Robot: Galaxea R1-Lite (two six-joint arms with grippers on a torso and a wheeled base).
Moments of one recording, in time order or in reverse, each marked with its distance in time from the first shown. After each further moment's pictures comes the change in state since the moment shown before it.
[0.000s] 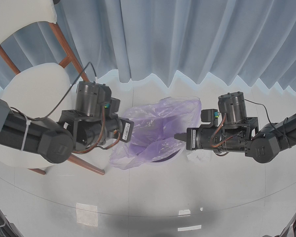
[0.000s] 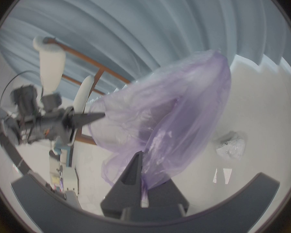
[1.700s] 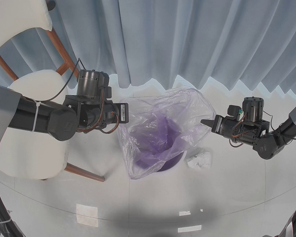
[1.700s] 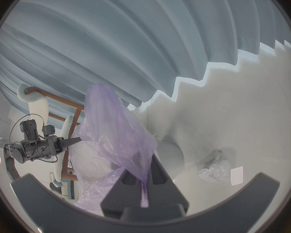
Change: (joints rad) left arm 0.098 0.101 -0.218 0.129 -0.073 -0.249; right arm -0.286 0.106 0.107 -0.374 0.137 0.125
